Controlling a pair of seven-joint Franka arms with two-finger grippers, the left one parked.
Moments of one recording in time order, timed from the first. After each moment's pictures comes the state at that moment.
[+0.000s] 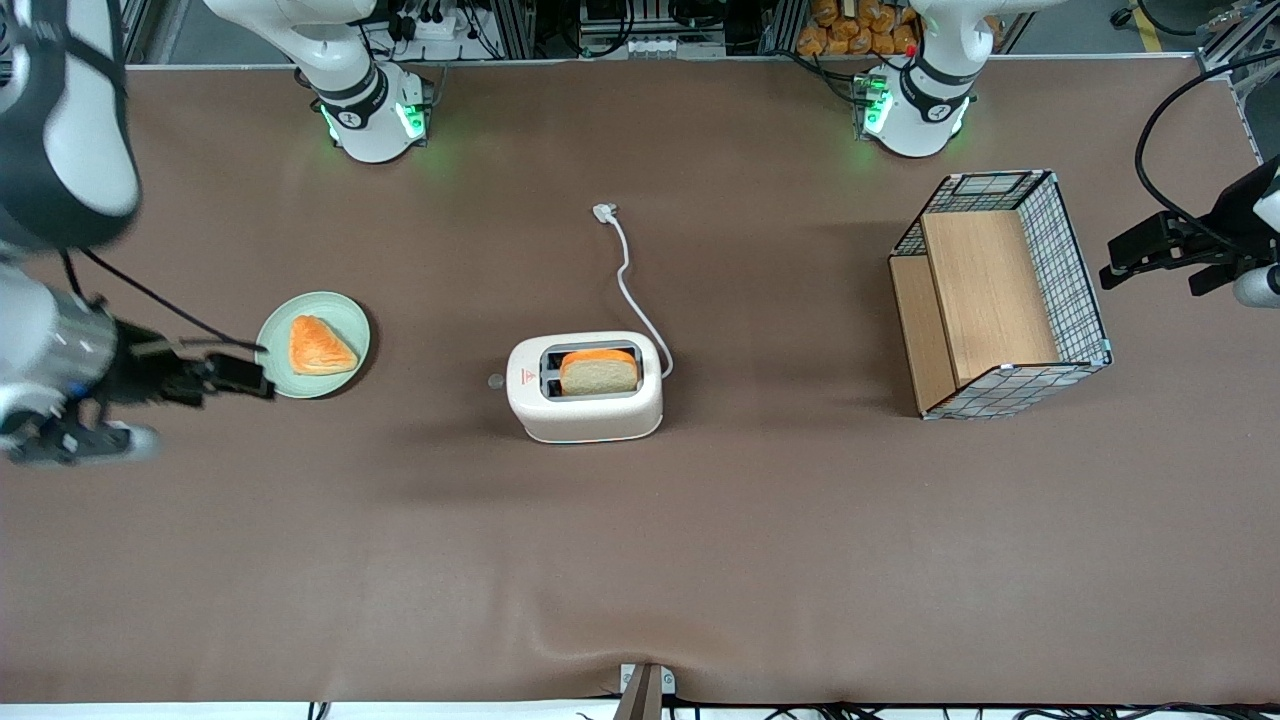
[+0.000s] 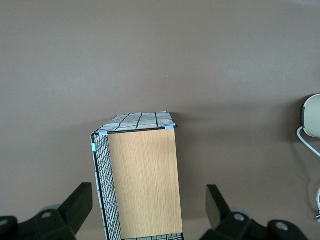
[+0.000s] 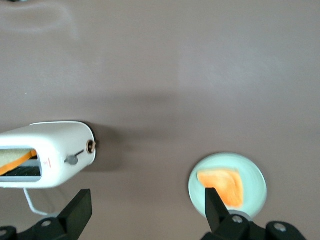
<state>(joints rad) 0.01 0.31 0.05 -1.29 0.13 1.55 0.07</state>
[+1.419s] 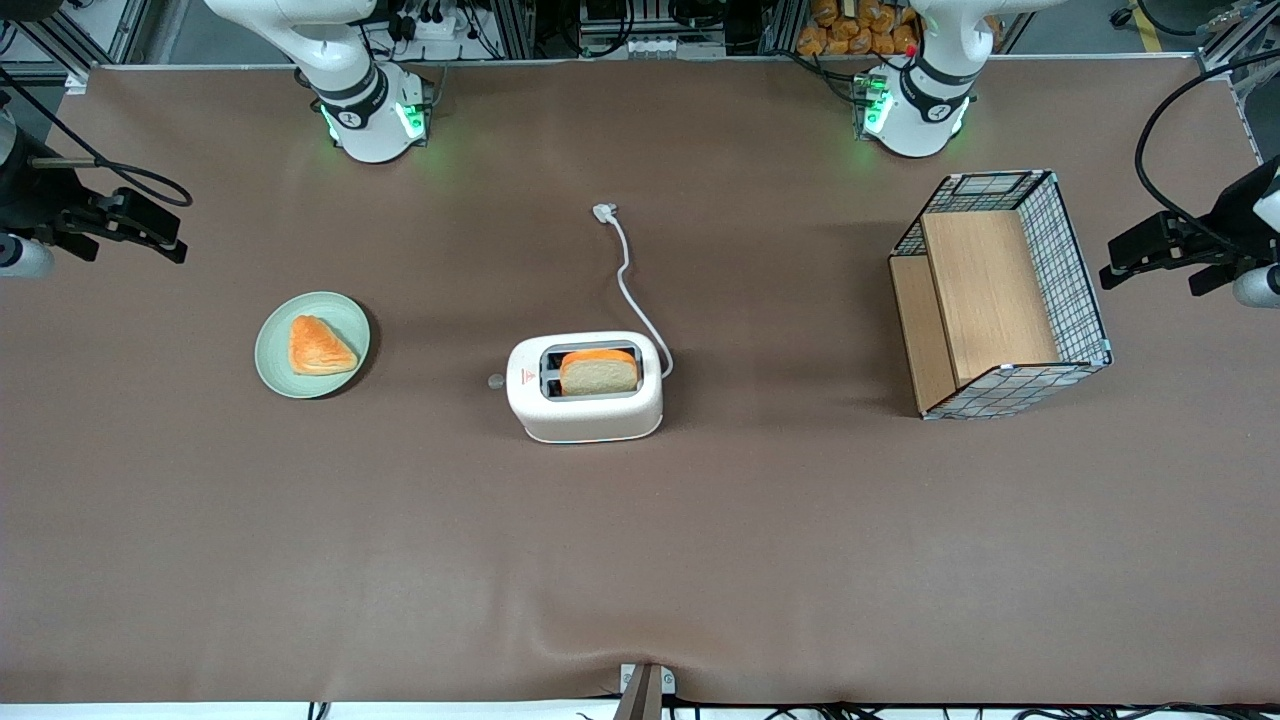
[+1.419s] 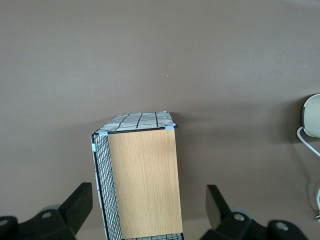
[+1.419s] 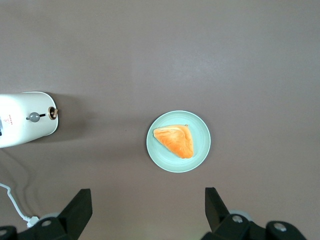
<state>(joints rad) 0.00 -0.04 0.03 -1.58 0.00 1.51 0.06</state>
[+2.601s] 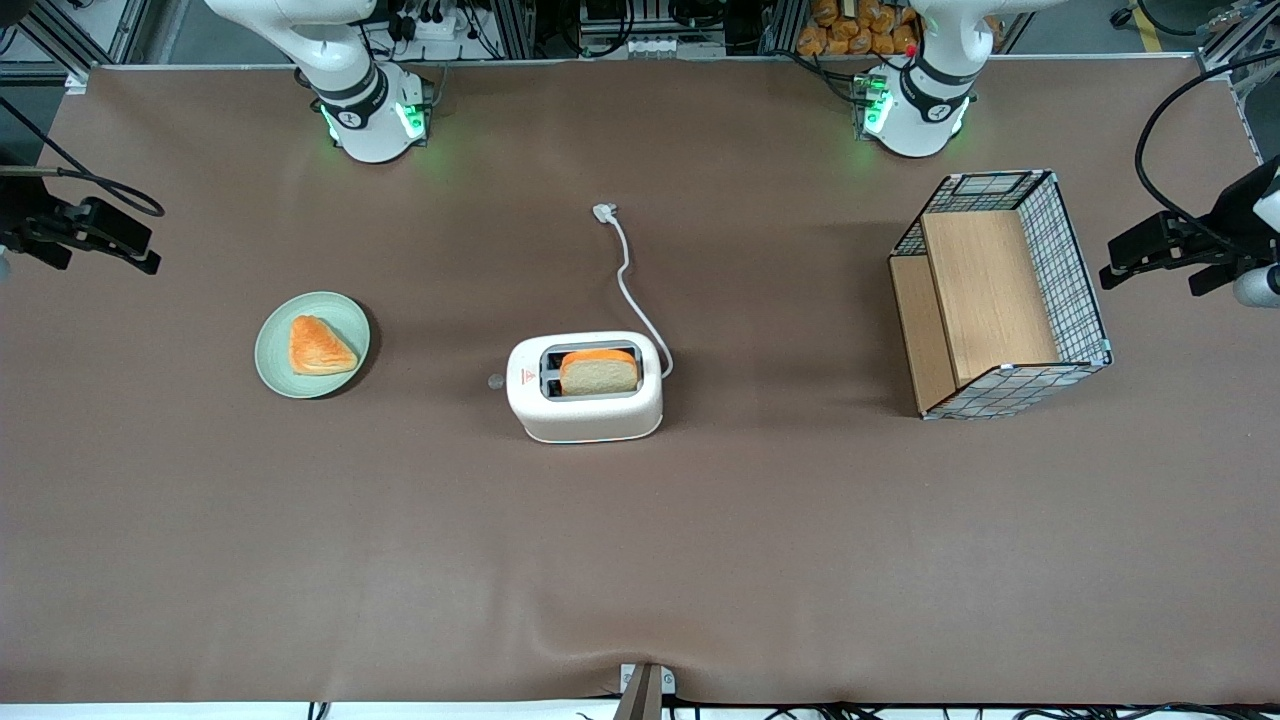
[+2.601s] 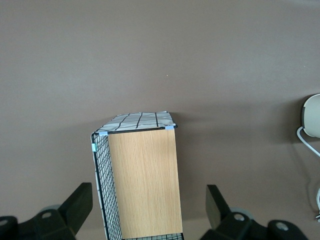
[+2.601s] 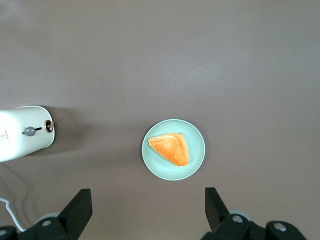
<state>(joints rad) -0.02 -0.02 0.00 -1.54 0.00 1.53 0.06</state>
